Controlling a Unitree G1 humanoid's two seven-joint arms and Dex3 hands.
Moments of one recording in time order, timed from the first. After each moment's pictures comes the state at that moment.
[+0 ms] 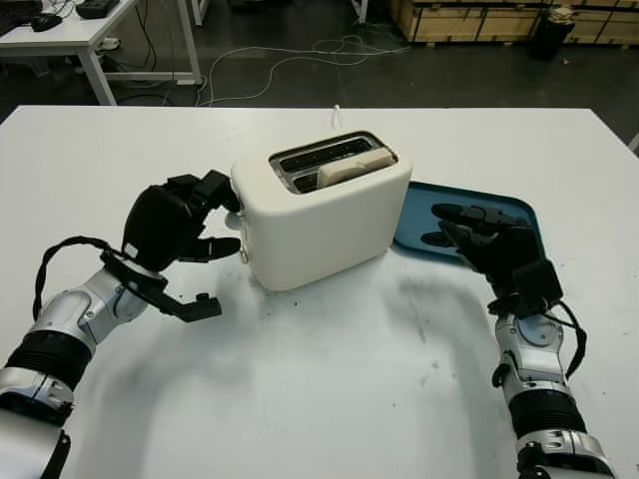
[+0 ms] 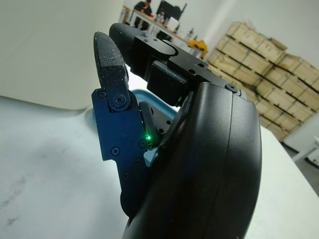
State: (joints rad) left arm -0.53 0.63 -0.34 0.69 0.86 -0.68 0.72; right arm -0.31 -0.23 -0.19 0.60 0.11 -0.49 0.21
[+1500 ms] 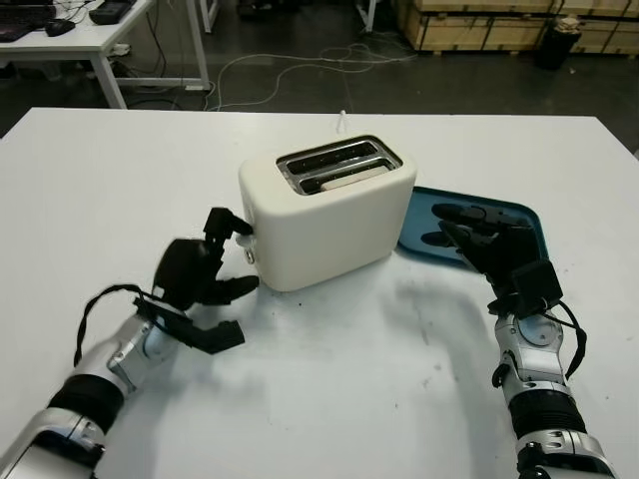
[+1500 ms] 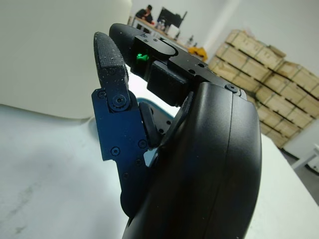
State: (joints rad) left arm -0.44 0.45 -0.38 0.85 0.63 -0.61 0.52; right arm -0.31 -0.23 -0.19 0.60 0.10 -0.49 0.20
